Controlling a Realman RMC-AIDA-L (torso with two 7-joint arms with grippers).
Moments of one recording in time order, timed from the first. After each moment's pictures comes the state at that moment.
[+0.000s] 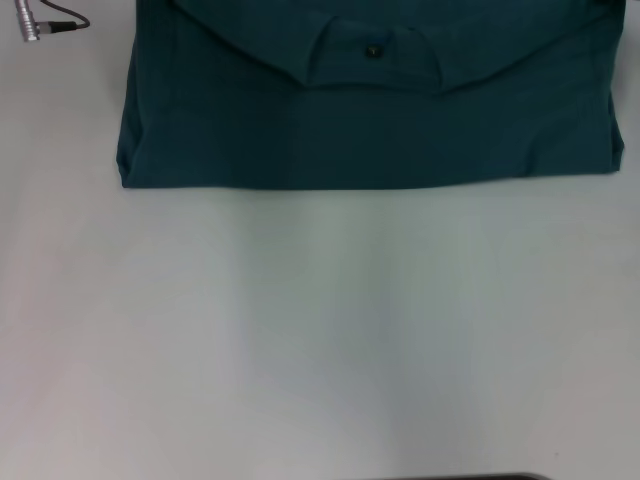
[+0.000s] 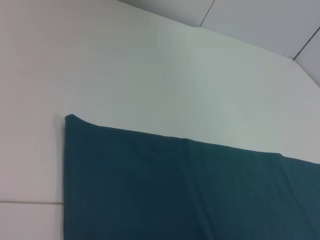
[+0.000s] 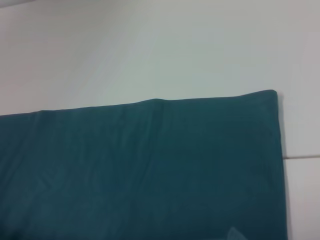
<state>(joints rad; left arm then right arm) -0.95 -2.03 -2.45 -0.58 -0.70 0.84 -2.47 0.75 1.93 -0.77 -0.68 -2.47 -0.86 2.45</state>
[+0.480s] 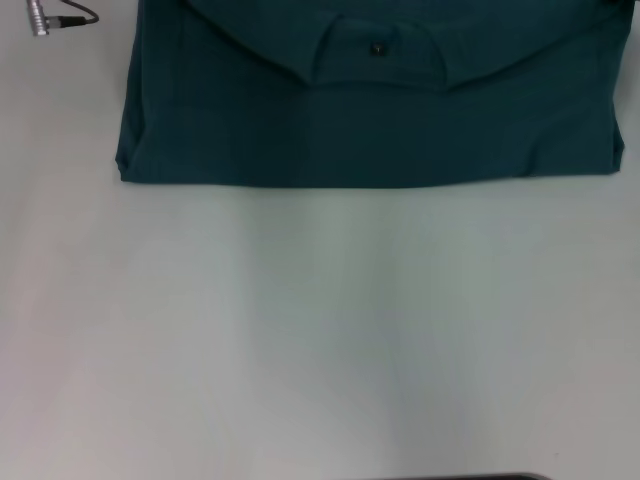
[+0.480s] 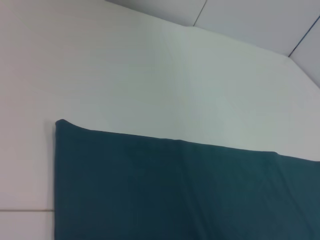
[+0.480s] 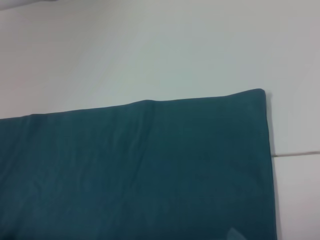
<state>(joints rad) -0.96 -2.03 -2.42 -0.58 -0.70 0.82 -2.47 0.74 1.93 -0.77 -0.69 -2.47 -0.86 2.47</state>
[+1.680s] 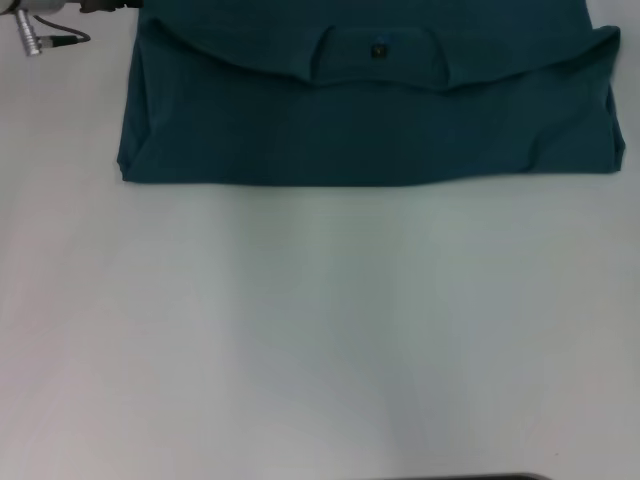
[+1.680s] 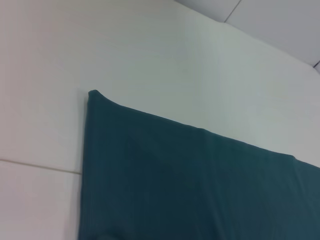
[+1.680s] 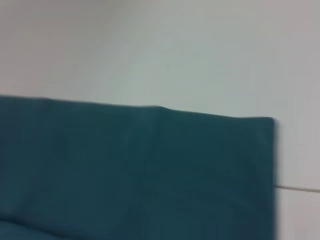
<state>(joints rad) -0.92 -2.03 -2.42 -0.59 -0.71 0.84 -2.59 0.79 1.94 -0.76 -0.80 -2.63 -0.94 2.45</state>
